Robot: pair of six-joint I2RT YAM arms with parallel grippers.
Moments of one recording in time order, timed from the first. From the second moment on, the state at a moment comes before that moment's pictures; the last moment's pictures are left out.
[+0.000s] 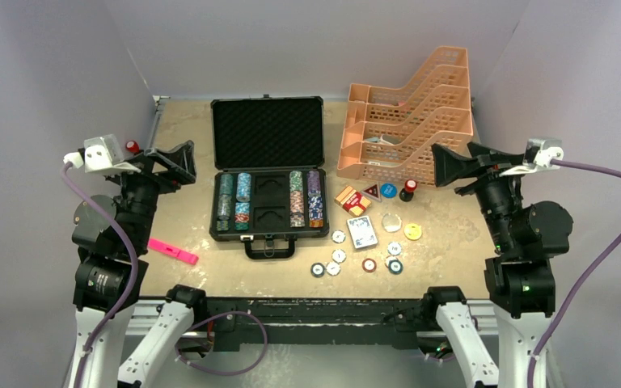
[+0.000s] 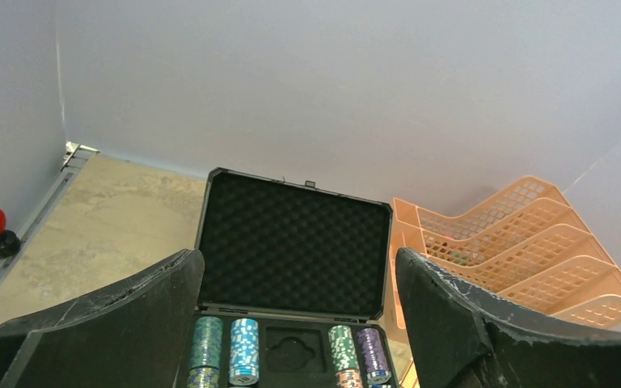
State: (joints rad) left arm -0.22 0.58 1.13 -0.41 -0.19 -0.36; right arm 0.02 0.57 1.12 -0.35 -0.17 0.36
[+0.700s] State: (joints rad) left arm -0.21 0.52 0.82 -0.18 0.06 -0.50; right arm 0.01 0.74 0.94 -0.48 -0.11 0.40
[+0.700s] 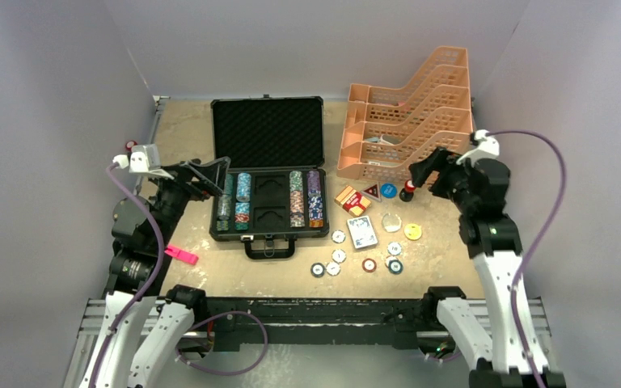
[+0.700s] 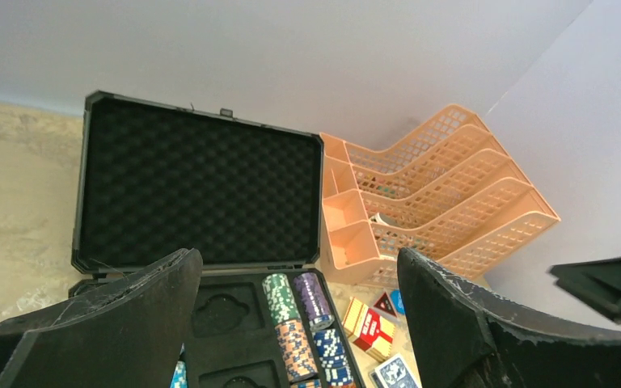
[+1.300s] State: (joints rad) left arm -0.21 0.69 0.79 -0.09 0.11 -0.50; right arm 0.39 1.12 0.72 -0.45 0.01 0.56
